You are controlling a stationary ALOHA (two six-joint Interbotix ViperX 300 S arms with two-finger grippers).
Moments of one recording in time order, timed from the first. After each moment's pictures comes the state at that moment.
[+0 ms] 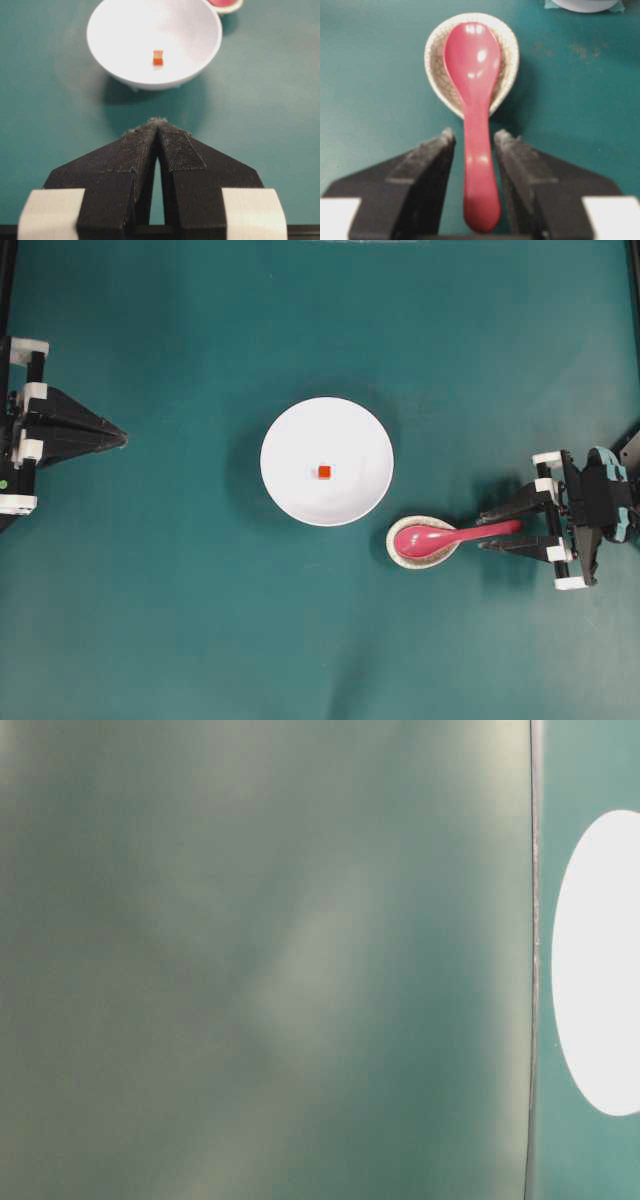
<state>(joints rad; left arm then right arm) 0.03 -0.97 1.16 0.01 0.10 0.01 0.42 0.13 1.44 0.33 -1.25 0.10</state>
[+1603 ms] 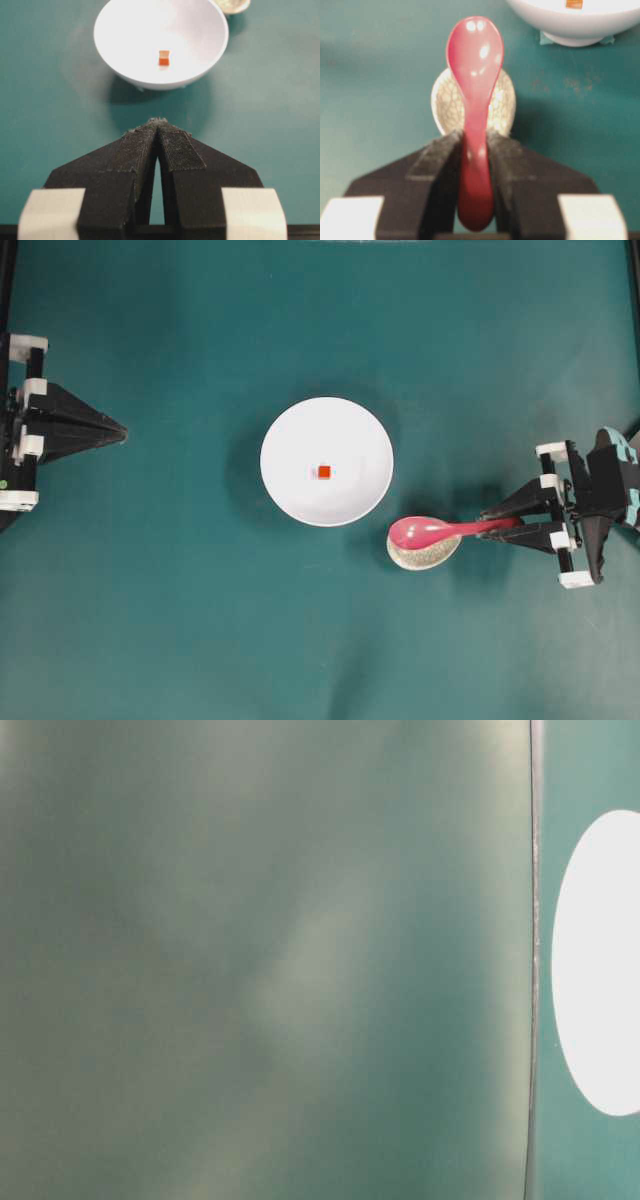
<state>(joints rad) 0.05 -0.97 1.16 0.01 0.10 0.01 0.37 -0.22 1.41 0.35 -0.92 0.04</state>
